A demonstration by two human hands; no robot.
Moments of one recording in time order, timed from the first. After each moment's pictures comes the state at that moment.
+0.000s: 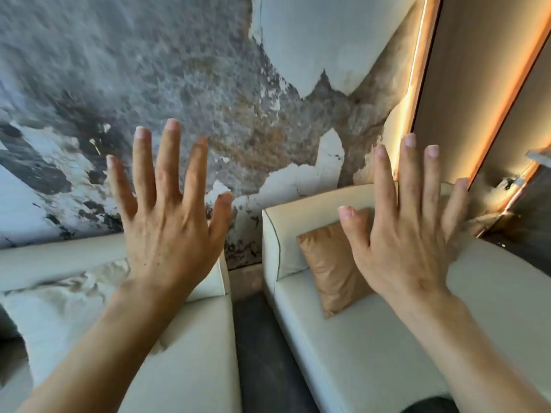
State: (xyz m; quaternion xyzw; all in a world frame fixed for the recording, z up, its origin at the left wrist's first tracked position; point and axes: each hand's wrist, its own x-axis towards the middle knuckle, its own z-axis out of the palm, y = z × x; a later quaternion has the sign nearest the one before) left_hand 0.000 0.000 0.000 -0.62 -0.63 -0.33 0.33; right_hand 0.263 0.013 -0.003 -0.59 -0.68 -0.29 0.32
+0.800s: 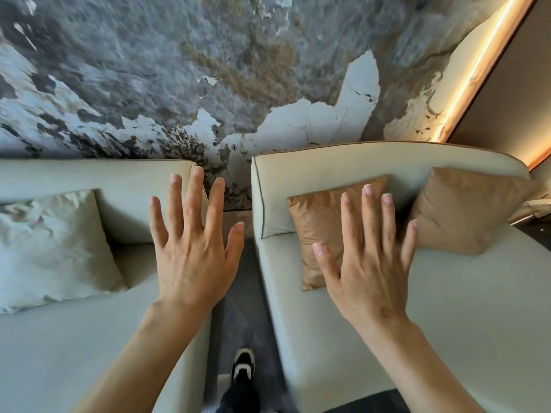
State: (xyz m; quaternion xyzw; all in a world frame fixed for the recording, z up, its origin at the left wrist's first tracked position) left_hand 0.133 0.124 -0.166 -0.59 -0.75 -0.23 0.19; right_hand 0.358 0.163 -0.160 -0.58 -0.78 -0.15 0.19
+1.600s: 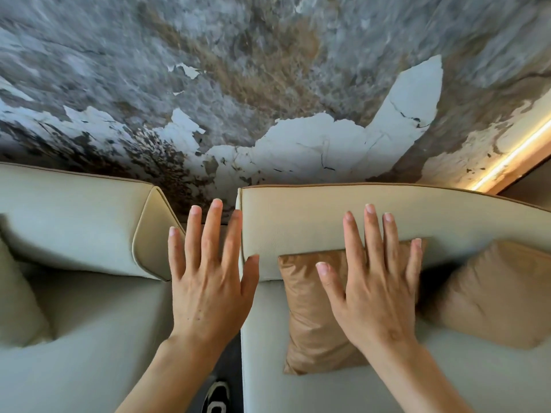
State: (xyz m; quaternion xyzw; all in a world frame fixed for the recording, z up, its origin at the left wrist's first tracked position) left_hand 0.145 0.361 -0.289 -0.56 -0.80 -0.18 0.12; right_hand 0.342 0.437 -0.266 -0.53 -0.83 -0.12 0.12
